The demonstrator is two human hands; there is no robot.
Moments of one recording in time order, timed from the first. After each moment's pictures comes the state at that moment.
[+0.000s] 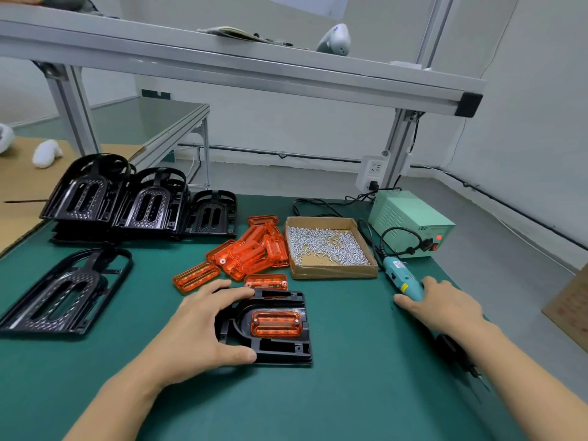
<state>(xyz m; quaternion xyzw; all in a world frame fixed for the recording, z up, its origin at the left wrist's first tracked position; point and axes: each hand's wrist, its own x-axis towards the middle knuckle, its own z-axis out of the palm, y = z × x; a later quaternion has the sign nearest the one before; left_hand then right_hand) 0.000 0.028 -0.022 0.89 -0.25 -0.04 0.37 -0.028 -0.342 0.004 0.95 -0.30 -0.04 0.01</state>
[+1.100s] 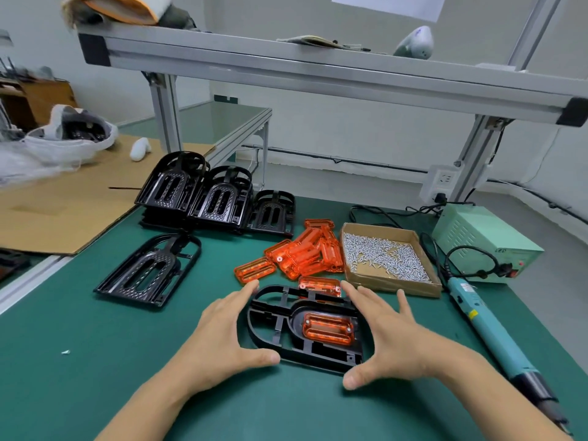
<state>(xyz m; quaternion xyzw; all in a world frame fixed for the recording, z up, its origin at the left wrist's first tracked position) -0.025 0.059 -0.035 0.90 -0.12 -0.02 0.43 -0.016 -0.223 -0.002 0.96 0.19 -0.16 -0.15</state>
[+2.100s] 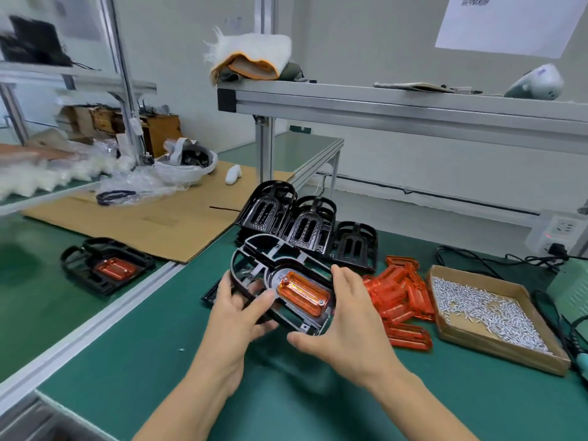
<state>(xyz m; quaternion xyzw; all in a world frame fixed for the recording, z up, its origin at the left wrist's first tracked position) -0.034 0.117 0.003 0.59 0.06 0.16 0.79 0.003 -0.047 0.015 0.92 0.23 0.10 -0.31</state>
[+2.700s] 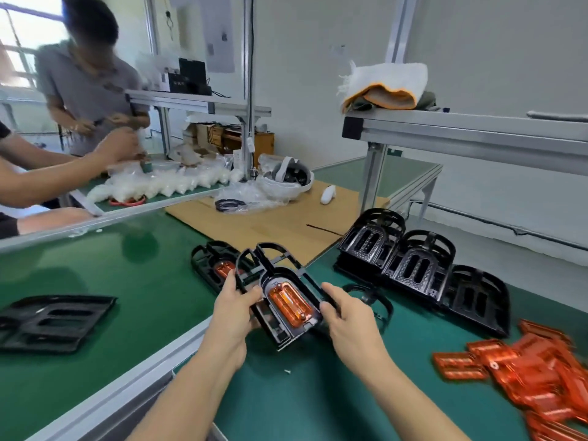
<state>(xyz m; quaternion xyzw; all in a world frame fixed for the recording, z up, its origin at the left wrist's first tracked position) -0.039 0.262 0.002 0.53 0.22 0.28 0.77 0.029 0.105 0.014 0.85 0.28 -0.02 -0.44</state>
